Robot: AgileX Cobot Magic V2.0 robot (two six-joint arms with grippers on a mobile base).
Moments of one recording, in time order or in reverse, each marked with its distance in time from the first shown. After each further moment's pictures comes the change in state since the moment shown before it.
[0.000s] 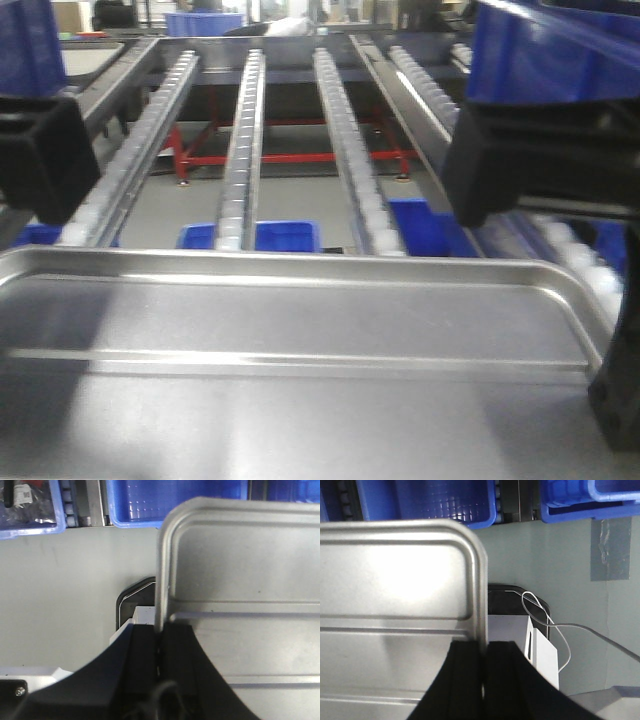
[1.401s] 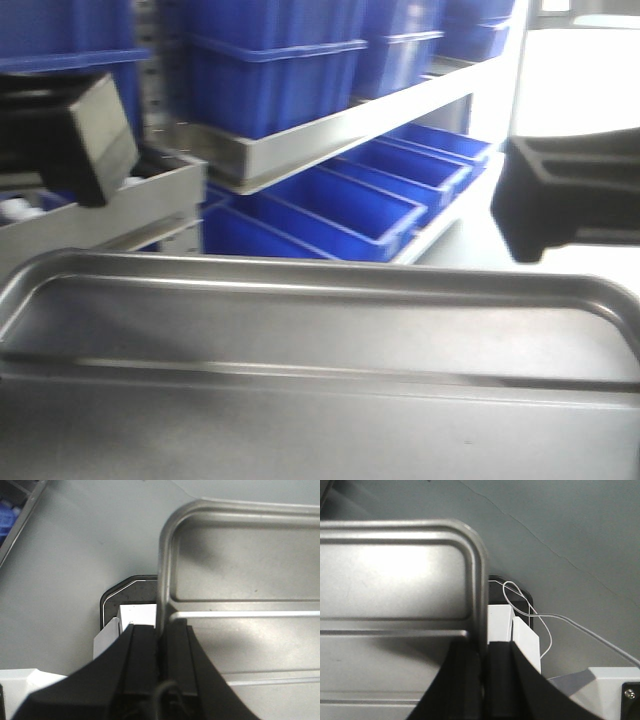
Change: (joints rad) left arm -0.006 -0.001 0.000 -0.026 -0.047 0.007; right arm 0.002 0.000 0.000 0.011 0.088 0.000
